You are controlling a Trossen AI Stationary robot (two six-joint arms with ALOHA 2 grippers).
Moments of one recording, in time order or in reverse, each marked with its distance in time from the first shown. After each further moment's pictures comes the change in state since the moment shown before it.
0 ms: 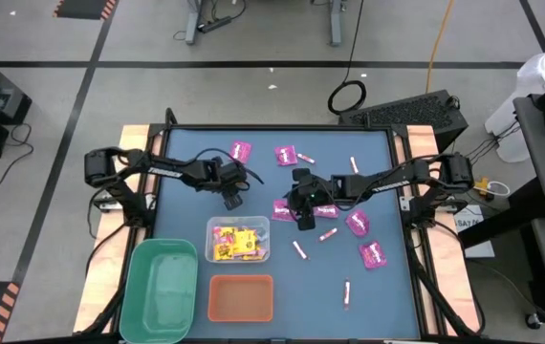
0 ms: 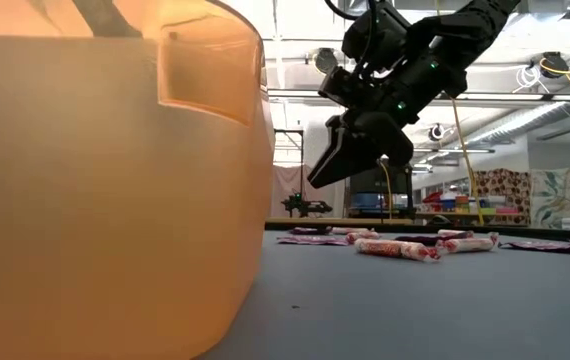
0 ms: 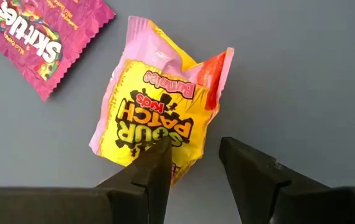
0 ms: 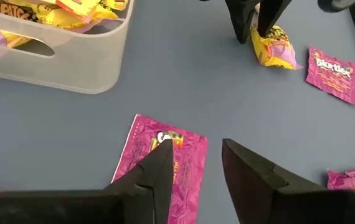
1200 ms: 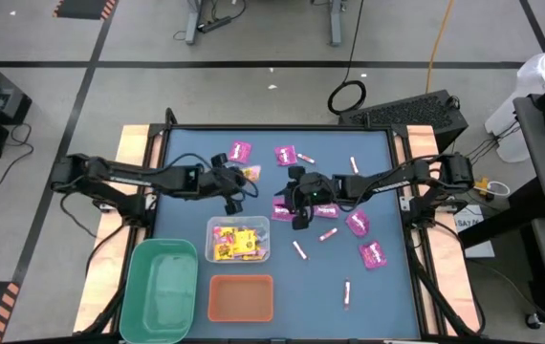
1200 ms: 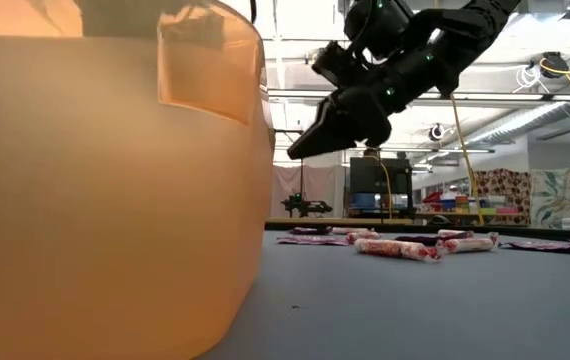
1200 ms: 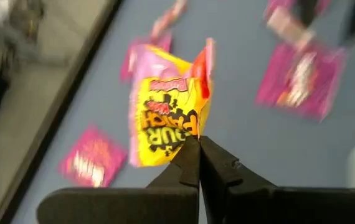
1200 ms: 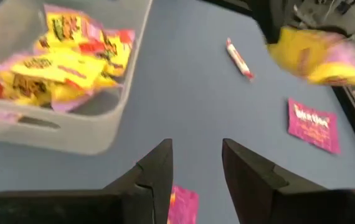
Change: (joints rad) left arm -0.228 -0.319 0.037 0.081 -0.124 0.161; right arm 0.017 -0.001 0.000 0.179 -0.021 -0.003
